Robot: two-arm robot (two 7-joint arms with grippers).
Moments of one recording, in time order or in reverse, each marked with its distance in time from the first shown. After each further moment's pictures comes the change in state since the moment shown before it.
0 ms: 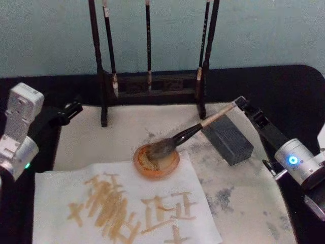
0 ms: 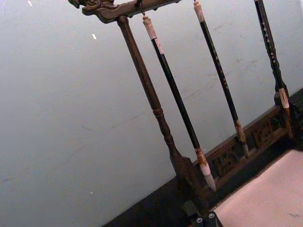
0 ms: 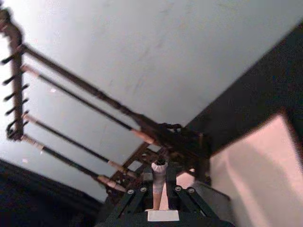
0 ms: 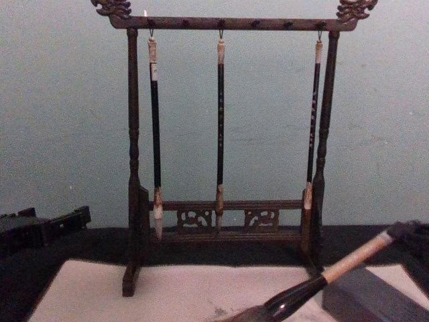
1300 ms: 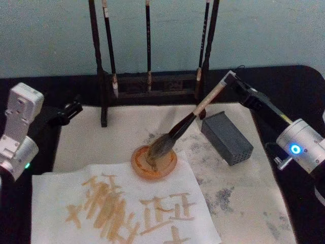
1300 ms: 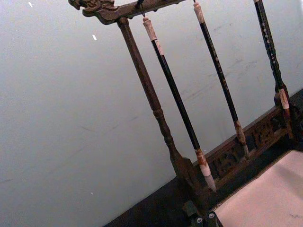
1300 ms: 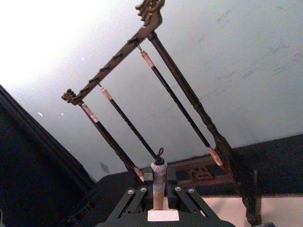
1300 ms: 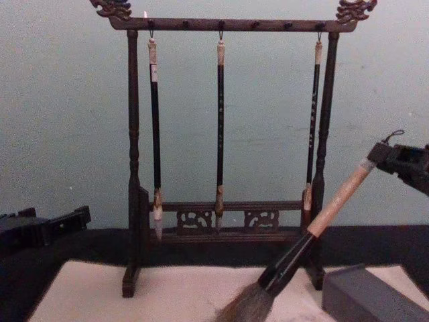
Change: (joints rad) left arm 0.000 0.000 0.000 0.000 0.000 0.000 0.000; right arm -0.086 0.116 -0.009 -0.380 -0.257 -0.076 -0.124
